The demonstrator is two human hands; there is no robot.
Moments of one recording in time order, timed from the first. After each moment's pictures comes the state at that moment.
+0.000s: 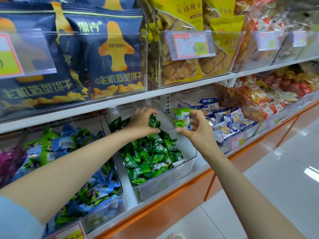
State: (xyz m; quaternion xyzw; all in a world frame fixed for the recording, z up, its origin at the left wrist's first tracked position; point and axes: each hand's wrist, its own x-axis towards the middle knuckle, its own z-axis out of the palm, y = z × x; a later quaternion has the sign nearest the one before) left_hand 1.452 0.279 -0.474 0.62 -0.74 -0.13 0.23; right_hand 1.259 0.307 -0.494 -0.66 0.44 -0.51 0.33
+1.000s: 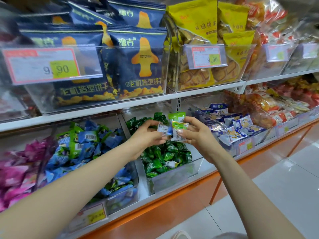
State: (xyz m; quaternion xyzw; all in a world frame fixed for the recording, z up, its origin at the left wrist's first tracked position) left_hand 1.463 0.354 -0.471 0.52 -0.47 -0.53 0.48; right_hand 1.282 0.326 -0.478 -0.60 0.38 -0.42 0.56
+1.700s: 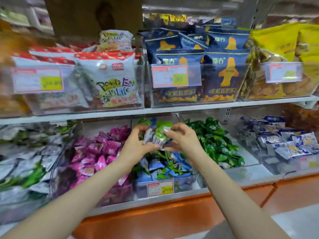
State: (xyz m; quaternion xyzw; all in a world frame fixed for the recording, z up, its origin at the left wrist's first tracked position) left_hand 1.599 0.514 -0.456 0.60 -0.47 -0.31 0.57; right_hand 1.465 0.432 -0.450 -0.61 0.35 -0.38 0.60
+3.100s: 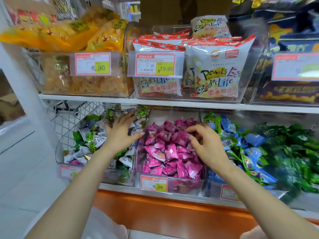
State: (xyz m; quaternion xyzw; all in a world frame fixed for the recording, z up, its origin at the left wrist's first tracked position) left_hand 1.815 0.631 -0.480 0.87 -0.45 0.09 0.20; right_hand 1.586 0.482 -0.486 -0.88 0.22 -0.36 0.21
